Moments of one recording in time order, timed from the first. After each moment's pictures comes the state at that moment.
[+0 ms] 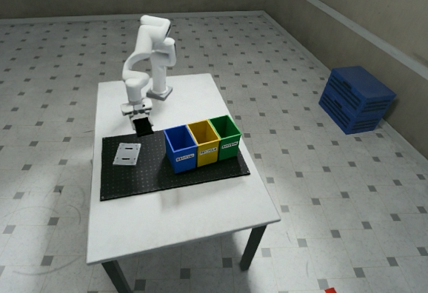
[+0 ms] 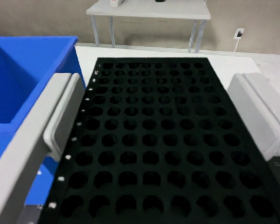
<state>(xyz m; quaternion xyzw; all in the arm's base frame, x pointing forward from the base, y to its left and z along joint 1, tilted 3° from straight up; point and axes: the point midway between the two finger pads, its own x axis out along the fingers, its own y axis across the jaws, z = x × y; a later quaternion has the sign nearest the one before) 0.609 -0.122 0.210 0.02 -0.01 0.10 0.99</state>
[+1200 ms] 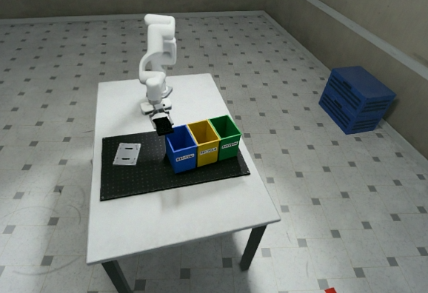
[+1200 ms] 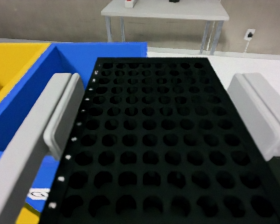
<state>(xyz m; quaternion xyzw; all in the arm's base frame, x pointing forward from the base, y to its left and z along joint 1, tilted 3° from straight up) 0.614 -0.016 0.213 0.02 -0.01 0.10 0.99</state>
